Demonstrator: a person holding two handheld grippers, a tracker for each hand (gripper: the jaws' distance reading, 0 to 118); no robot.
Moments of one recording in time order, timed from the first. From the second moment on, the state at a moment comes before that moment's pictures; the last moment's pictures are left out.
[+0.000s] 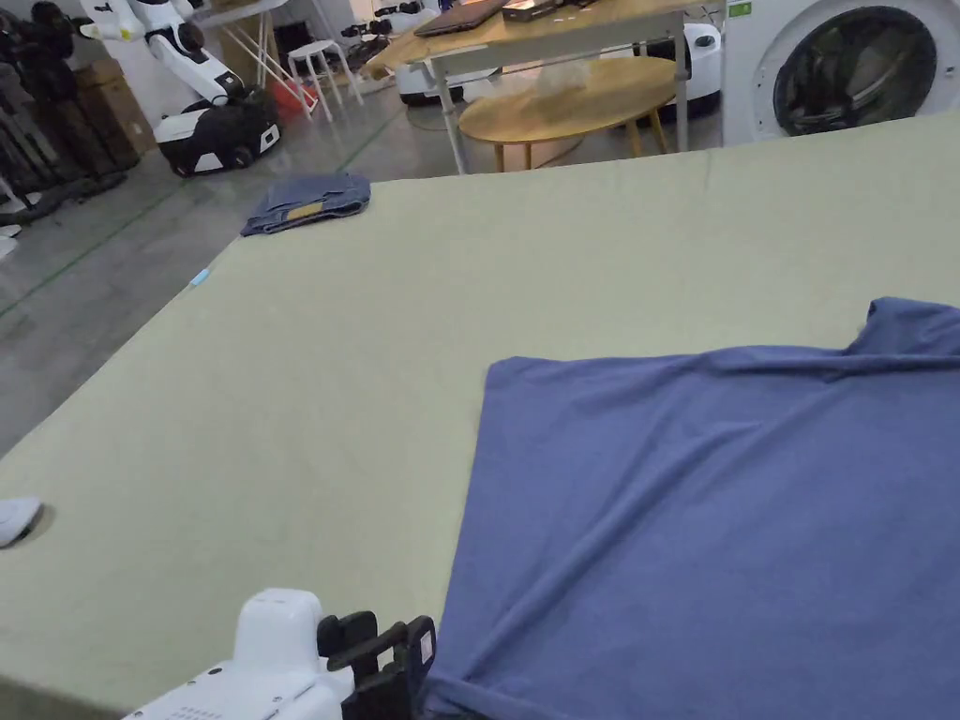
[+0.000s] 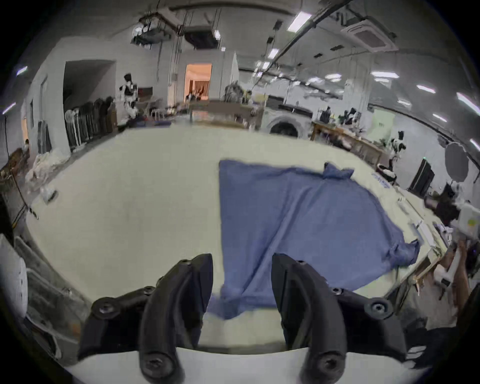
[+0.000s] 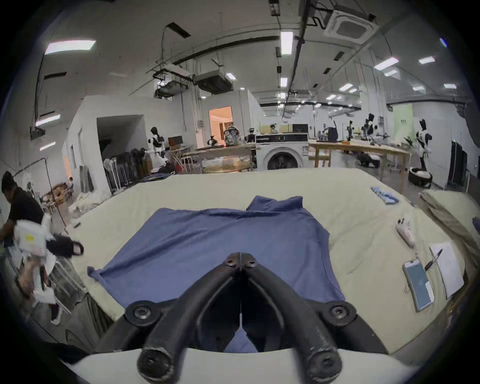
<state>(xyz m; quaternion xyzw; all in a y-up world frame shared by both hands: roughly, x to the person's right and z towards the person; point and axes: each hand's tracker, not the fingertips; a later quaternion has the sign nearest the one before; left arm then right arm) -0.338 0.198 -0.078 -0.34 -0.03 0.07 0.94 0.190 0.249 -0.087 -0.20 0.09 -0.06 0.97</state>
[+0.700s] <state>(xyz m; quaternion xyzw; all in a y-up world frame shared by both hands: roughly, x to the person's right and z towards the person) -0.317 0.128 -0.103 -0.43 -0.03 0.09 0.90 0.266 0.210 -0.030 -0.29 -0.05 -0.08 0.95</state>
